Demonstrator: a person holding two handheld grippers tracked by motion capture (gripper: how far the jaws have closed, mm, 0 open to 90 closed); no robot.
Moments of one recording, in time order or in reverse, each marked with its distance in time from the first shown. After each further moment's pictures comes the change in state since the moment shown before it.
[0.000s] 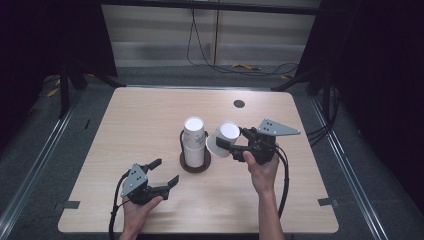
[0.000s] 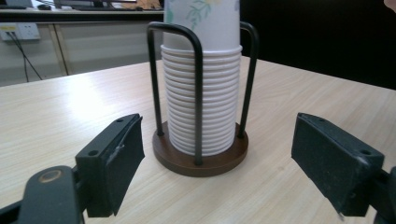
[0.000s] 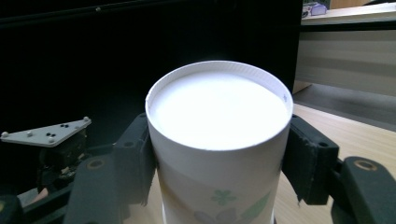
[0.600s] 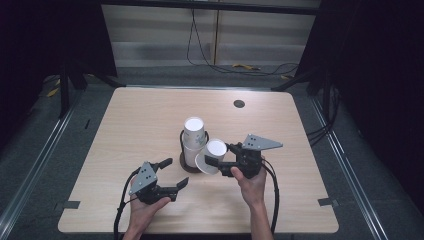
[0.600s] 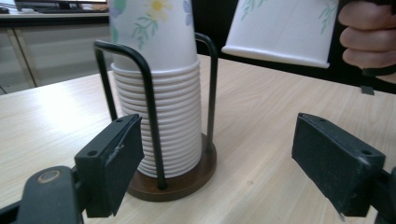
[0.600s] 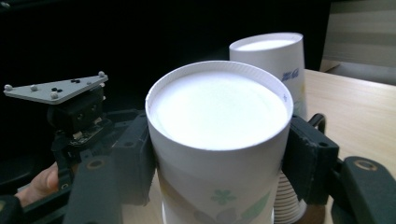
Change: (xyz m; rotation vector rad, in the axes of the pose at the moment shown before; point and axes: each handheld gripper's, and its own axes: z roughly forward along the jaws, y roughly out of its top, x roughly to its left) left arm -0.014 0.012 0.014 0.001 -0.110 0.034; right arm 0.015 -0.042 0.020 0.069 0.077 0.033
